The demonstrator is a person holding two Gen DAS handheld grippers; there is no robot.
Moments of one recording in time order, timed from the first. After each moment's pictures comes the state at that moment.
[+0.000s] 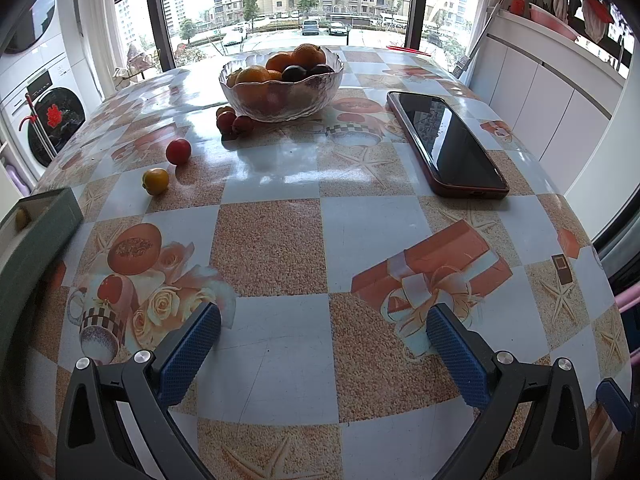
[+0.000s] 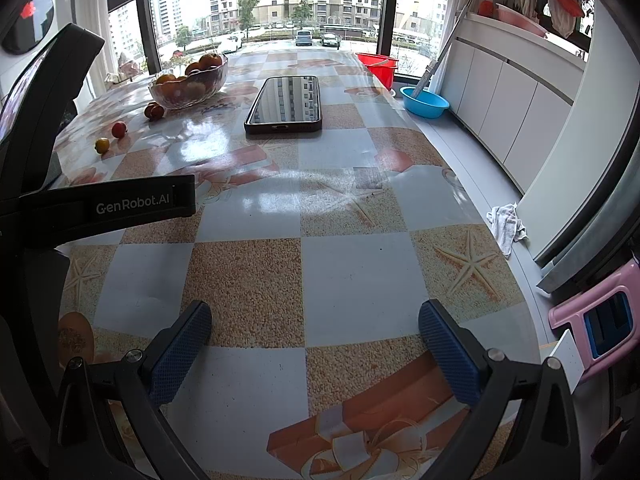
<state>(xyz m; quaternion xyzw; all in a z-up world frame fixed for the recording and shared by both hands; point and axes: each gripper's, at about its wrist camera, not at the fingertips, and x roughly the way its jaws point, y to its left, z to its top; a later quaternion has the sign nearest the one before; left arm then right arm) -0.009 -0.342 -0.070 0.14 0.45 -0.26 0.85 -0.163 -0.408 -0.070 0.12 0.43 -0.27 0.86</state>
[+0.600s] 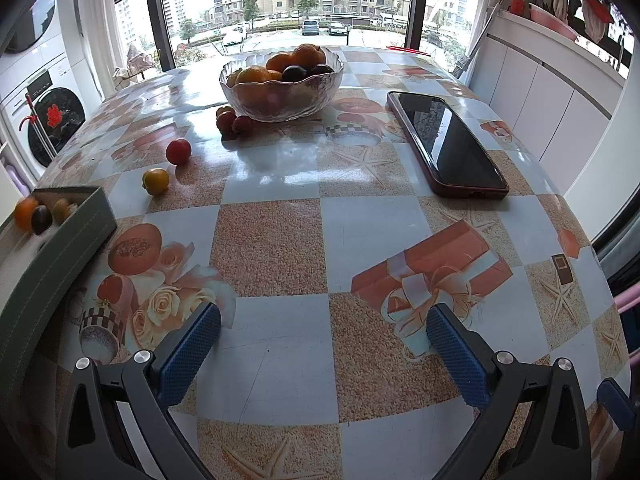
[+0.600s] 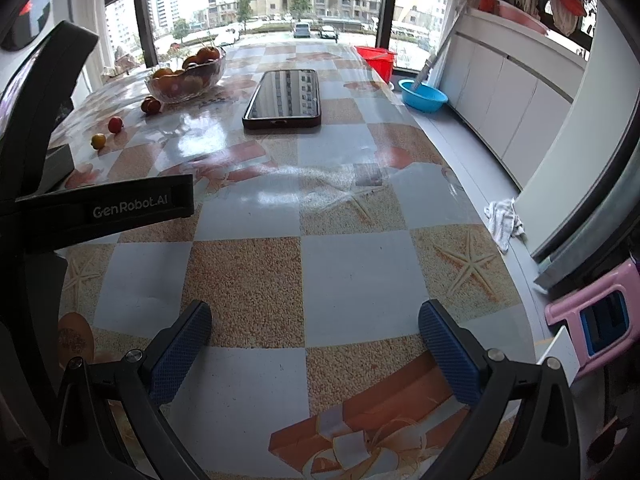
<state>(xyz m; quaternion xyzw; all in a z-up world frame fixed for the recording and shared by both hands) -0.009 -0.342 -0.068 0.14 0.45 -0.26 0.85 -0.158 -0.410 -0.069 0.12 0.44 -0.27 0.84</state>
